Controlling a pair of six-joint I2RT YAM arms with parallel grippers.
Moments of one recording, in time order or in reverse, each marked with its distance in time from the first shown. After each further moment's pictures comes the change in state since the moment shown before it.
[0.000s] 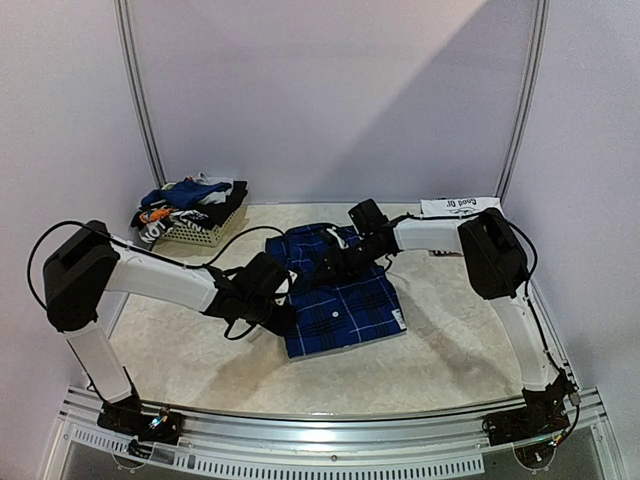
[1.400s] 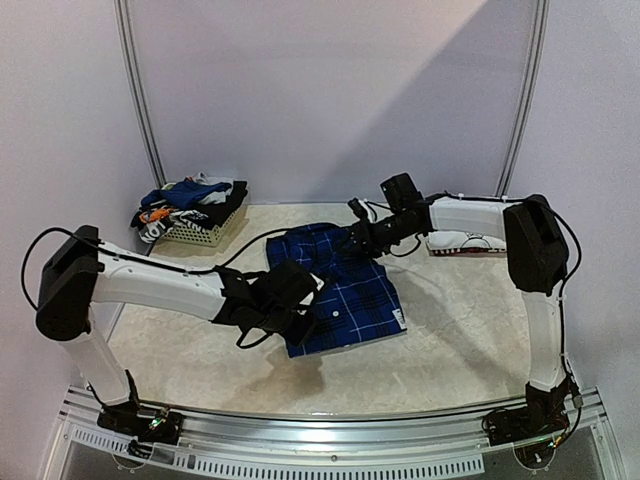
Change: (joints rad) left arm -0.192 -0.037 0.121 -0.162 -0.098 -0.010; right arm -0.092 -0.263 -0.180 -0.002 0.138 -0.007
